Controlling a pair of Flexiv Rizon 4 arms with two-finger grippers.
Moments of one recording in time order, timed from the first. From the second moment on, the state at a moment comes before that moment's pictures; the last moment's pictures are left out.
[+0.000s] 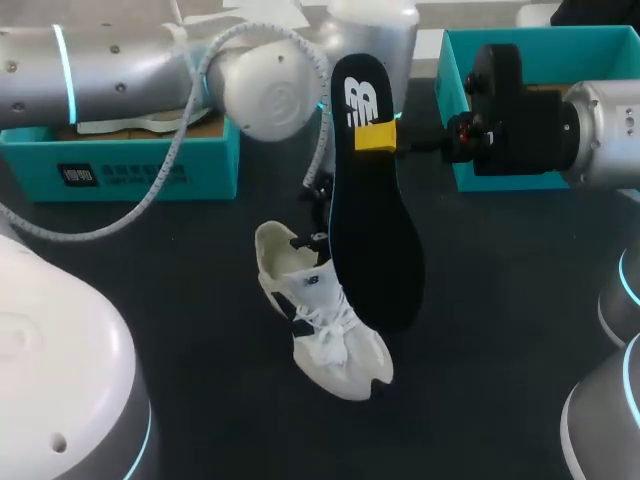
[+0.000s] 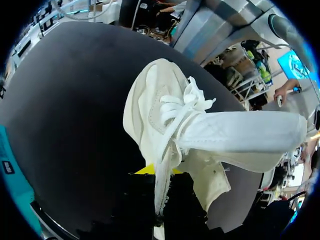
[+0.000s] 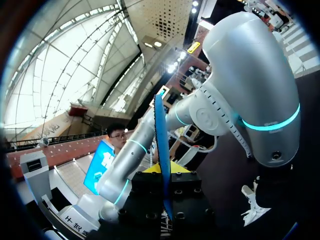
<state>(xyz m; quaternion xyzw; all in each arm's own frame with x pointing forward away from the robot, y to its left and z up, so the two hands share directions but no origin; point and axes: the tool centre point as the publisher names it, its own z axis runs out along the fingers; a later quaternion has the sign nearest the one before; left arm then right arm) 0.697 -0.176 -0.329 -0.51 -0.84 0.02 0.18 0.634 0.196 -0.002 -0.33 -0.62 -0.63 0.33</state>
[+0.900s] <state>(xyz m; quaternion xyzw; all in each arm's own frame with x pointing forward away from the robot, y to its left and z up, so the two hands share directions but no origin) 0.753 -0.186 -0.325 -0.68 -0.71 -0.06 0.17 0.634 0.196 -0.002 -0.33 -0.62 -0.63 0.33</state>
